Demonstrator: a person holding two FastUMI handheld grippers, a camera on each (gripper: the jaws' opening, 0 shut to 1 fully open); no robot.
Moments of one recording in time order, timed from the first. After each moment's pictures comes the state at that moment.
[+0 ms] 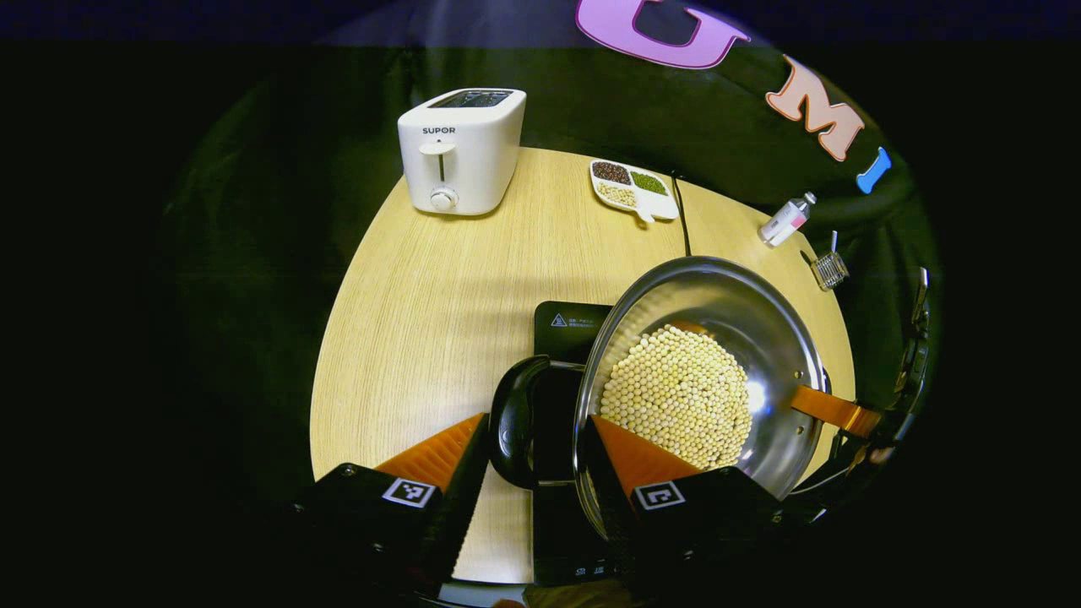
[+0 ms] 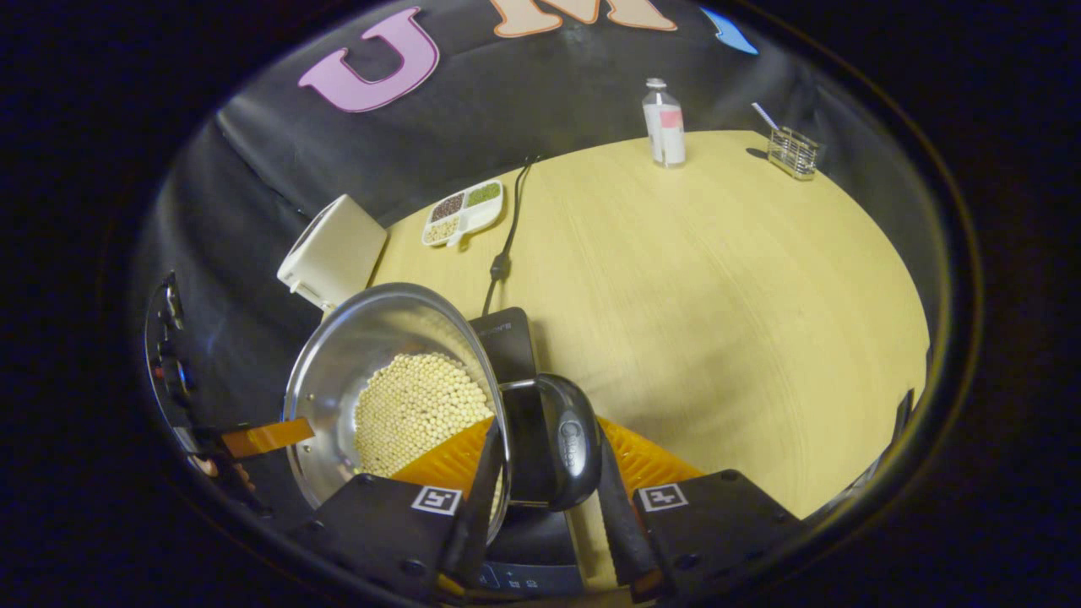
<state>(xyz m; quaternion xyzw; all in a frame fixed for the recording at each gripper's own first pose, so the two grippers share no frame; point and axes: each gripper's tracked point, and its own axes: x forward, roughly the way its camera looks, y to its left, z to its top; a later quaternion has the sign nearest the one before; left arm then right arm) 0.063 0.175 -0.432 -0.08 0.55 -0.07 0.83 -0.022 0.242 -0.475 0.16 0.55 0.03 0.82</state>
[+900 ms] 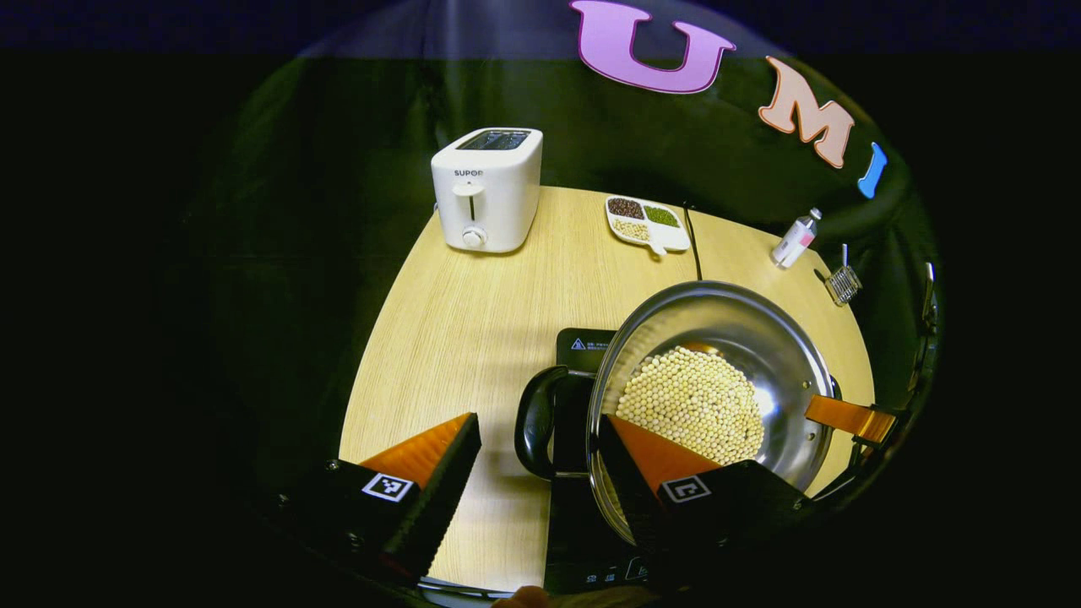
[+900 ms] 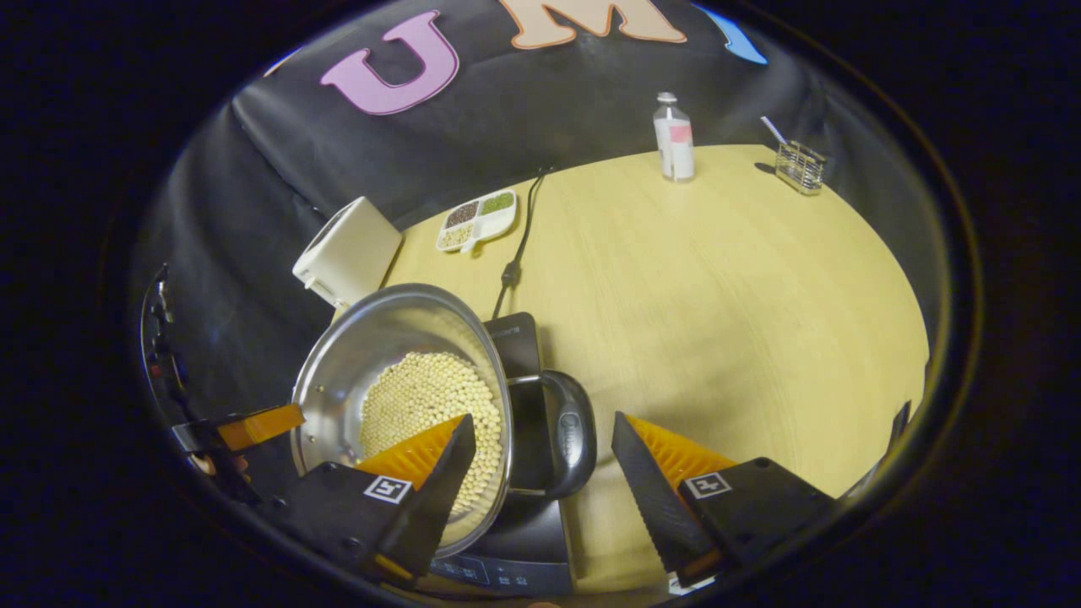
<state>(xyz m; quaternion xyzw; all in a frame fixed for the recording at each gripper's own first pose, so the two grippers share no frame) 0.065 0.186 -0.410 -0.05 0.49 -0.04 0.87 -0.024 0.238 -0.463 0.15 0.53 0.06 0.83</state>
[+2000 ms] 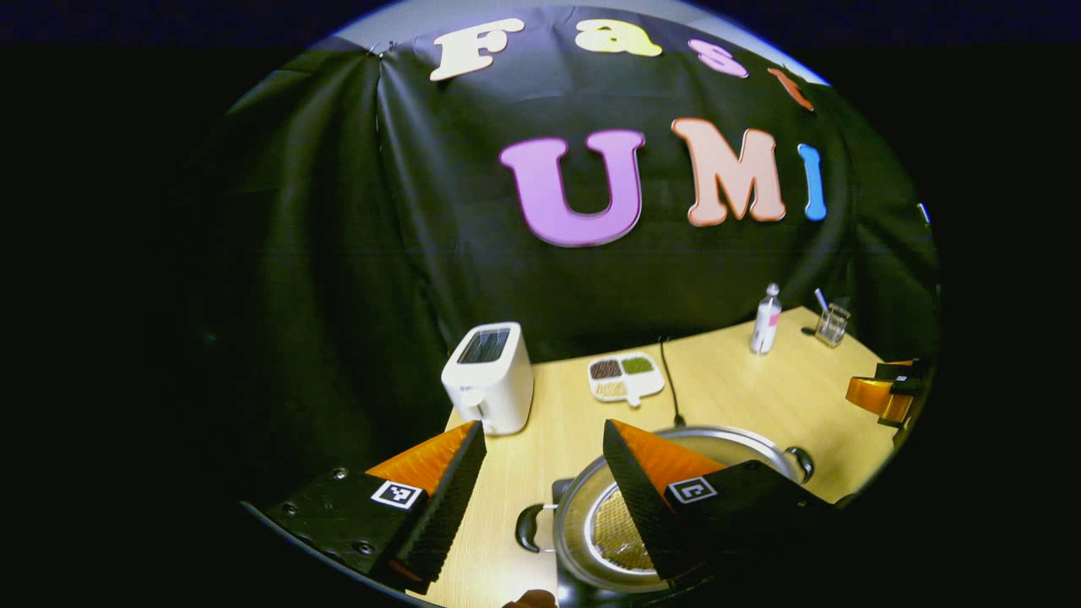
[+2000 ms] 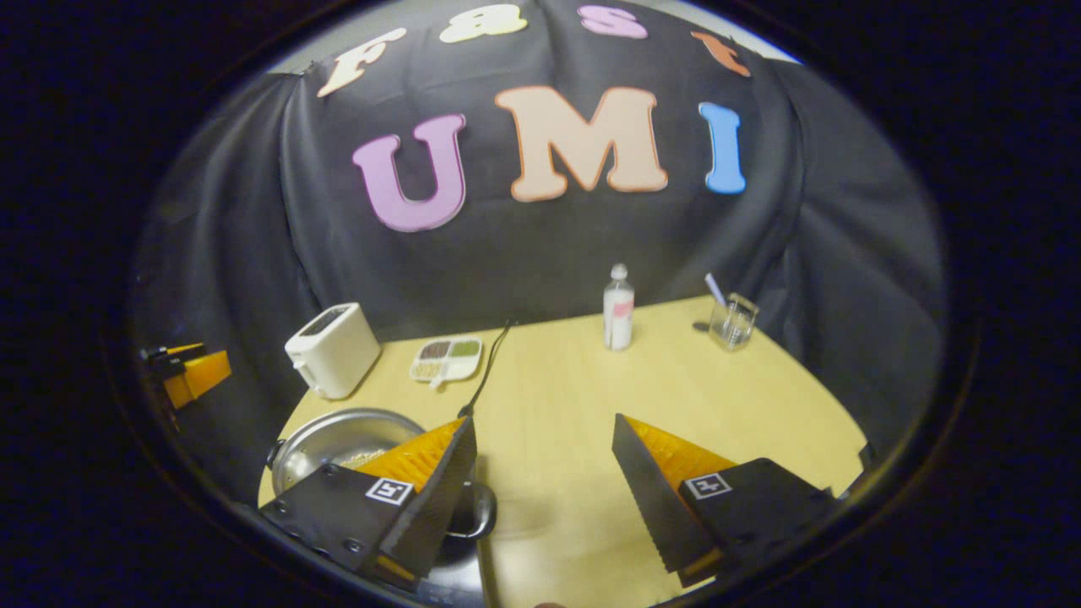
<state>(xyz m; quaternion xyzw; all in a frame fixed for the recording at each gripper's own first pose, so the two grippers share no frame) 0.127 0.130 -0.218 0.06 0.19 -0.05 0.98 0.044 0.138 -0.313 0.06 0.27 0.00 0.96</state>
